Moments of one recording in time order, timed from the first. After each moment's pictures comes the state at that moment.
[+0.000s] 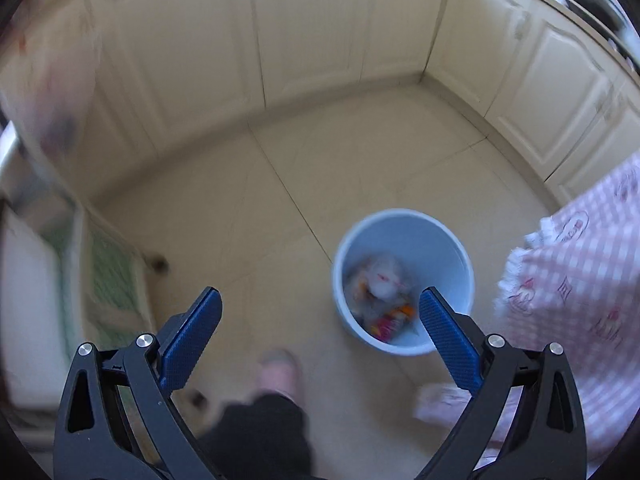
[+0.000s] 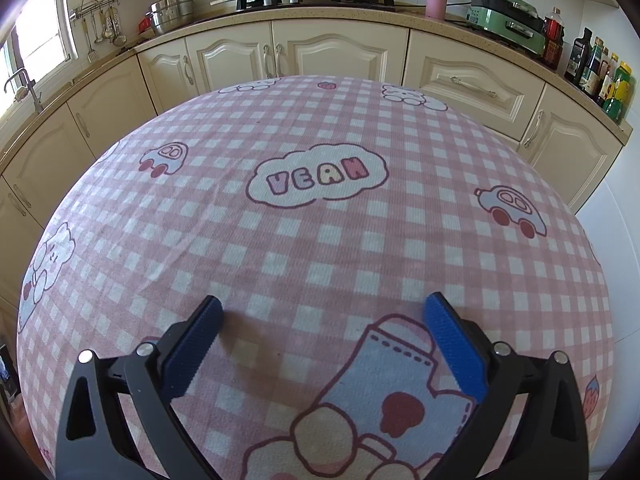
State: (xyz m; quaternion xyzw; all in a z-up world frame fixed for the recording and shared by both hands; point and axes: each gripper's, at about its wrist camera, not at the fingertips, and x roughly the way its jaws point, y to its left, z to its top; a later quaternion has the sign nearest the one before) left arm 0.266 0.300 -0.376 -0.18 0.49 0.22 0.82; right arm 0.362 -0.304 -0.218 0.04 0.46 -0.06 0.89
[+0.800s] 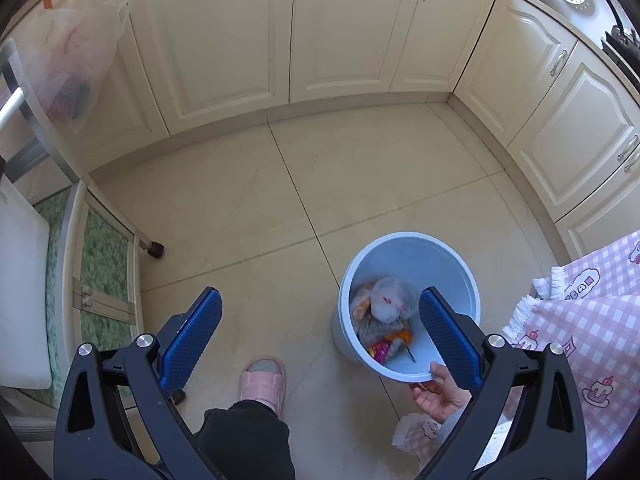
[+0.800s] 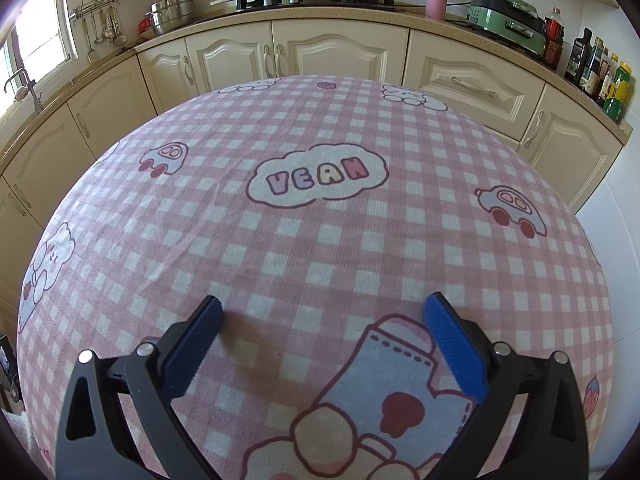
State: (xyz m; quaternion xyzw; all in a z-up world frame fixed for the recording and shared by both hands) left arm 0.279 0.327 -0.384 -0.21 0.47 0.27 0.82; right arm 0.362 -0.303 -0.218 0.04 0.46 -0.06 0.89
